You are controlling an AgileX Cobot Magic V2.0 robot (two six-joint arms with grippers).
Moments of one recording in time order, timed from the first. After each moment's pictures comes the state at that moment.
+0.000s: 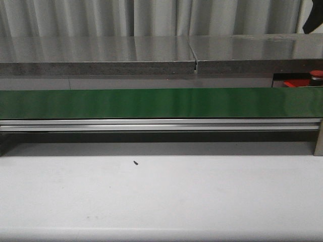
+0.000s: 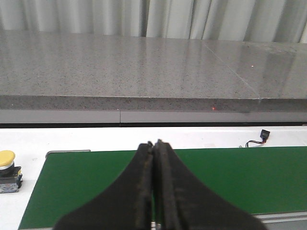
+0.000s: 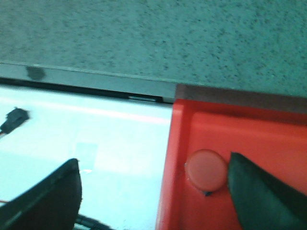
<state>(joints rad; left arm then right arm) -0.14 0.65 -0.51 -0.93 0.08 0.83 -0.31 2.24 -2.25 0.50 0.97 -0.49</state>
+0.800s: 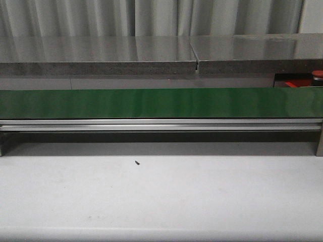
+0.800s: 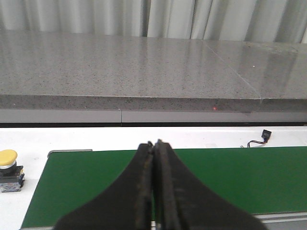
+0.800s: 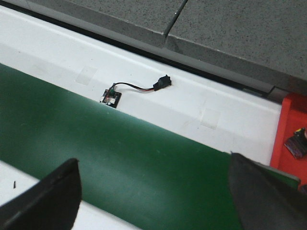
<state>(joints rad) -0.14 0.65 -0.51 -0.93 0.08 0.83 0.01 1.37 -1.38 0.39 0.76 -0.45</state>
